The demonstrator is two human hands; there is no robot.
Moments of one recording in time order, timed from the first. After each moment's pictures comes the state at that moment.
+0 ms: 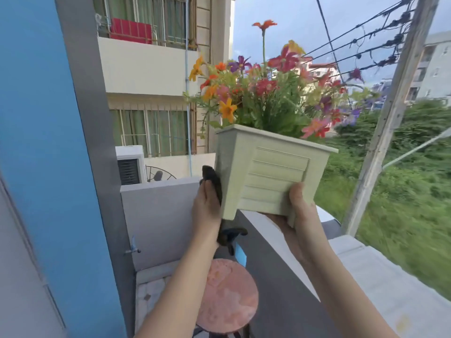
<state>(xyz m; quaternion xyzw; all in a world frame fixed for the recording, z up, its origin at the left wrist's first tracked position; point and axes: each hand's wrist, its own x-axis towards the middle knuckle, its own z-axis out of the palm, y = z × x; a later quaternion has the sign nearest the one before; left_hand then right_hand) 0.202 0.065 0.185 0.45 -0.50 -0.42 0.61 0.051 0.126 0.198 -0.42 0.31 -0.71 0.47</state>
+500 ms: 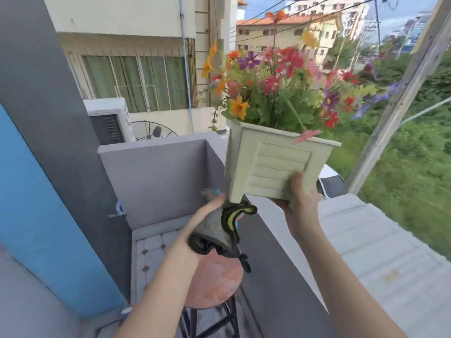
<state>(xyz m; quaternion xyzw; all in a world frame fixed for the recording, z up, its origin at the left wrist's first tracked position) 0.131 -0.012 0.080 0.39 -0.30 -0.76 0.43 -0.056 0.003 0.105 -0.40 0.39 -0.72 0.40</state>
